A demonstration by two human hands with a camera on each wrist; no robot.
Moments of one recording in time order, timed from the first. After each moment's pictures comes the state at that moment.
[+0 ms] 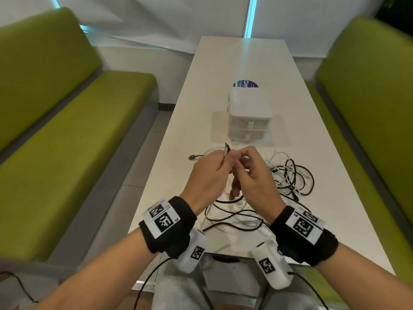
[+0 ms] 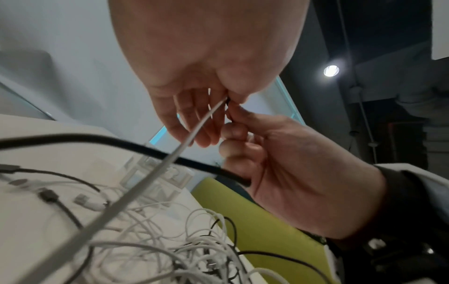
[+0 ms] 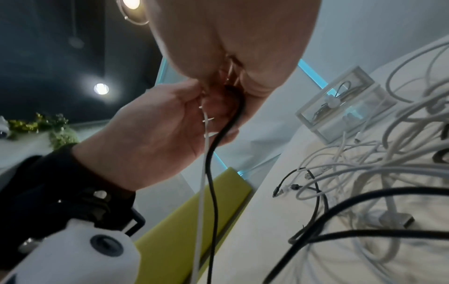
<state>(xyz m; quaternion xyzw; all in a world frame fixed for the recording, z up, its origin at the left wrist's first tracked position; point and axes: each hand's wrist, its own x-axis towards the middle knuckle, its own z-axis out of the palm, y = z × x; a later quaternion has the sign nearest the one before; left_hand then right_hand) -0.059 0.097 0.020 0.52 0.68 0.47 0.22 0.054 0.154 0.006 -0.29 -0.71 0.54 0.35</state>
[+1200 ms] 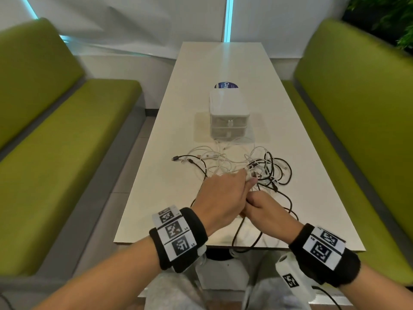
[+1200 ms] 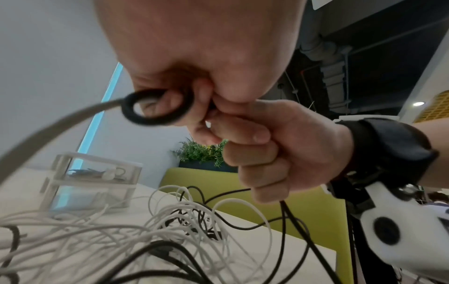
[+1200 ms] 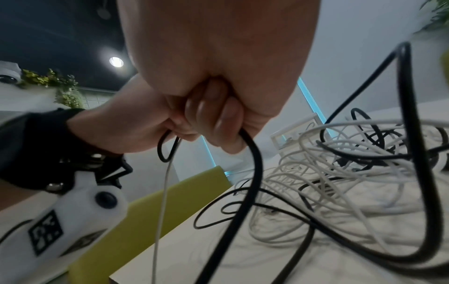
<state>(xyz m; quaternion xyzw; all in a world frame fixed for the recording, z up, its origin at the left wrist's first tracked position) 0.010 0.087 0.013 0.70 0.69 0.18 0.05 0.138 0.139 -0.008 -0.34 -0.82 0.46 0.11</state>
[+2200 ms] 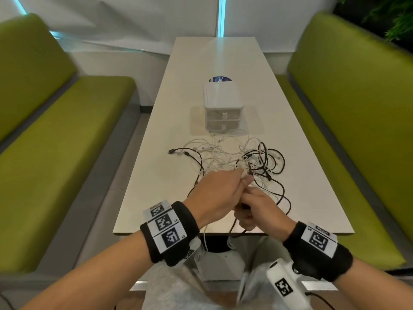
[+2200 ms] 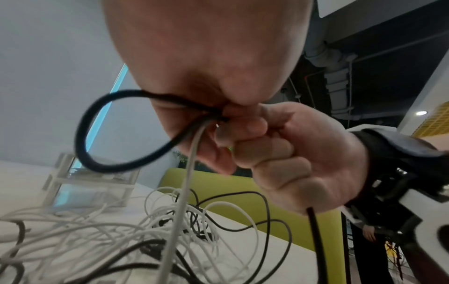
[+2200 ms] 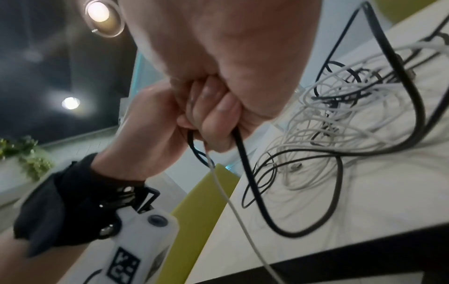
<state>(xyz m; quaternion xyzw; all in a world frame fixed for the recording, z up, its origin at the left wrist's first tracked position) 0.011 0.071 0.016 0.72 0.64 0.22 0.15 0.144 0.108 -0.013 -0.35 -0.54 0.75 0.17</state>
